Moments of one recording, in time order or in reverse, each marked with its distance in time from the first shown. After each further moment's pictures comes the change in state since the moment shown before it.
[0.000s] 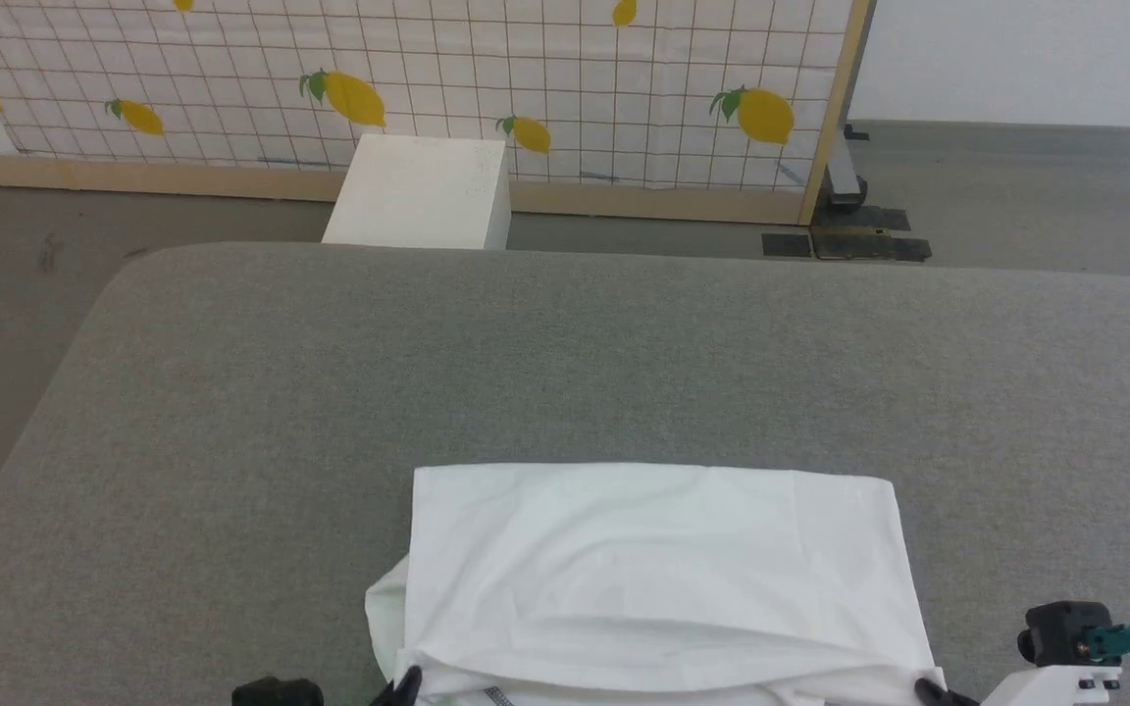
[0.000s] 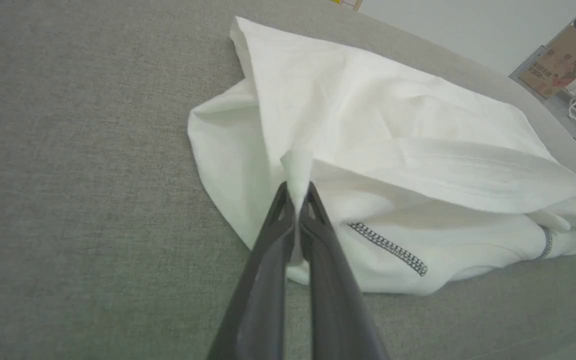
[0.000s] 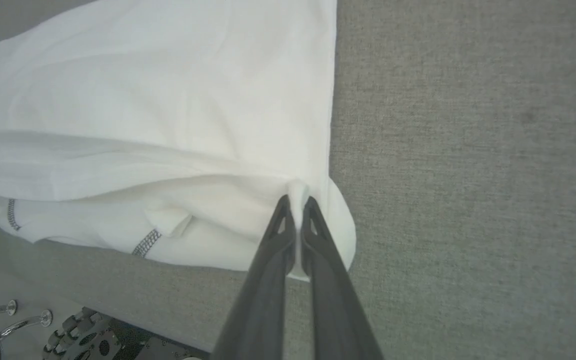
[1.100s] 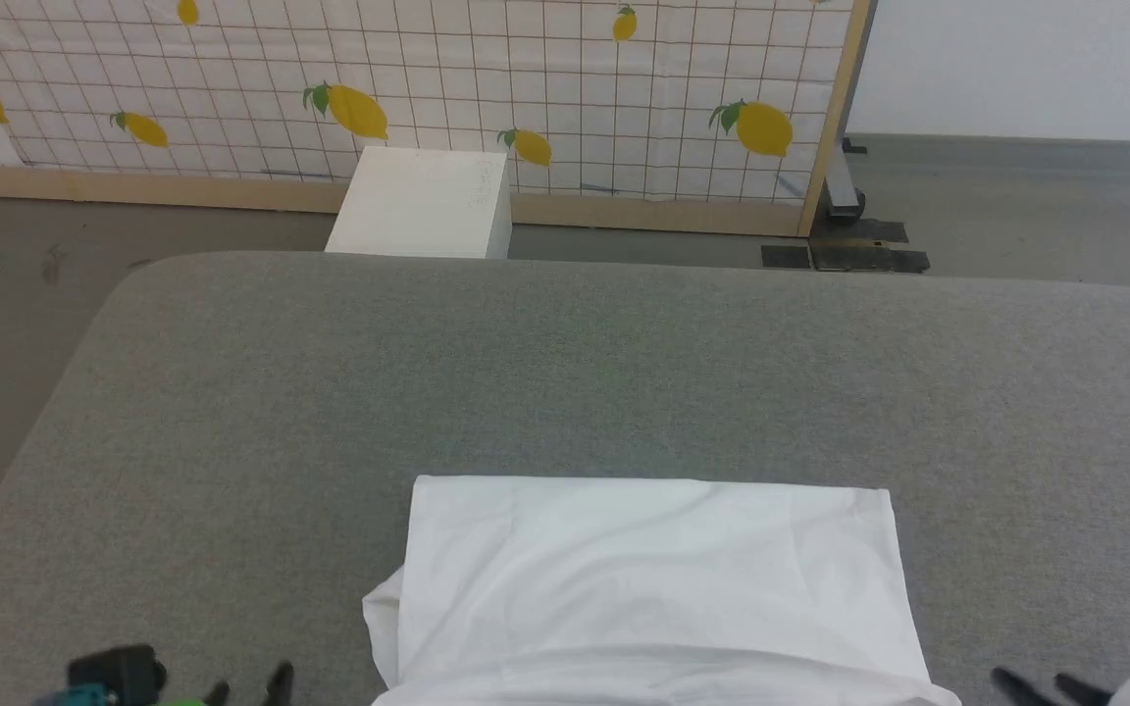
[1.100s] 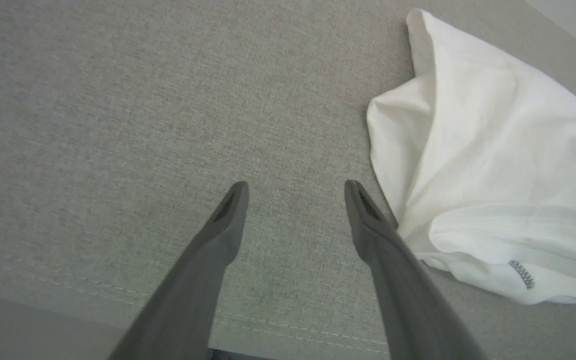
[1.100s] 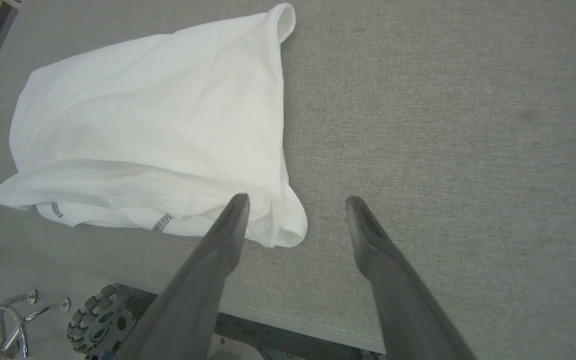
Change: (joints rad) left arm 0.100 0.147 0.178 -0.213 -0.167 0.288 0.333; right arm 0.084 -0.105 -0.133 -0.244 0.169 0.000 0.253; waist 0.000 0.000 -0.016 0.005
